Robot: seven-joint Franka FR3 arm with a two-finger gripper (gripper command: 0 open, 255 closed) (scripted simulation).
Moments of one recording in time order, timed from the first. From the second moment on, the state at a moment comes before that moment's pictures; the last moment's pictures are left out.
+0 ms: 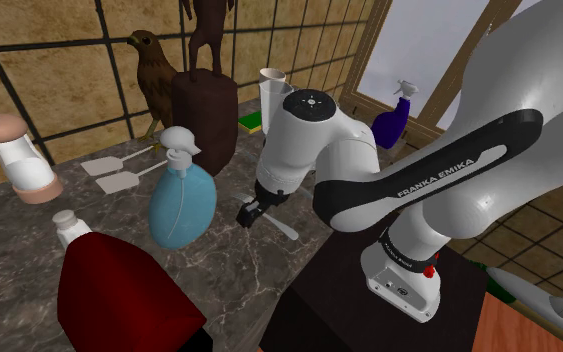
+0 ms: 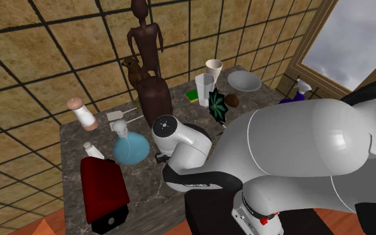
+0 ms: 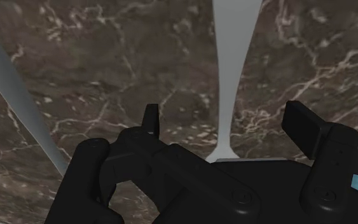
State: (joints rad) arm 0.09 -0.41 0.76 -2.84 0.11 2.60 0.69
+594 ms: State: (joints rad) arm 0.09 -0.41 0.77 -2.82 0.10 2.61 0.69
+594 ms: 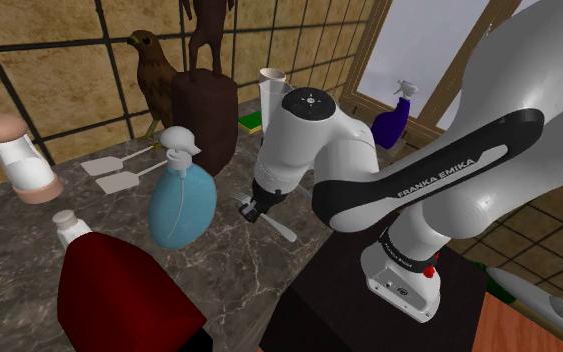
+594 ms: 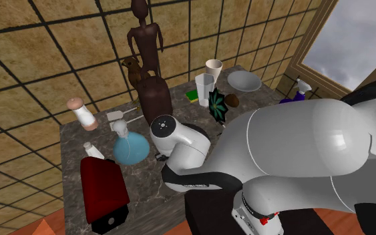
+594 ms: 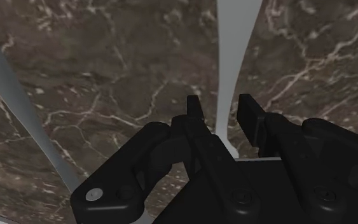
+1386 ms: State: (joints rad) arm 0.16 -0.54 0.67 -2.79 0.16 2.43 0.62
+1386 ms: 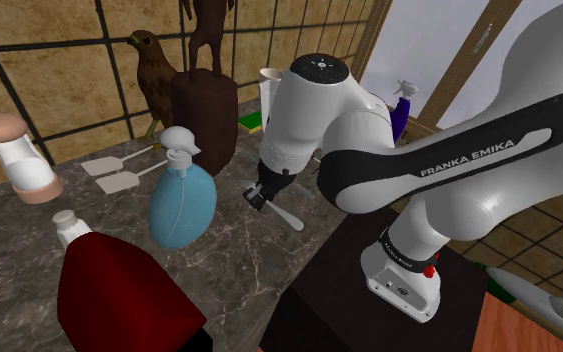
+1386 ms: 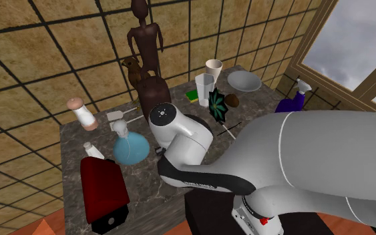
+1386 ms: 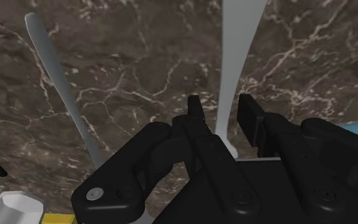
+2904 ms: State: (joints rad) arm 0.20 -0.72 0.53 -2.59 0.15 2.06 0.54
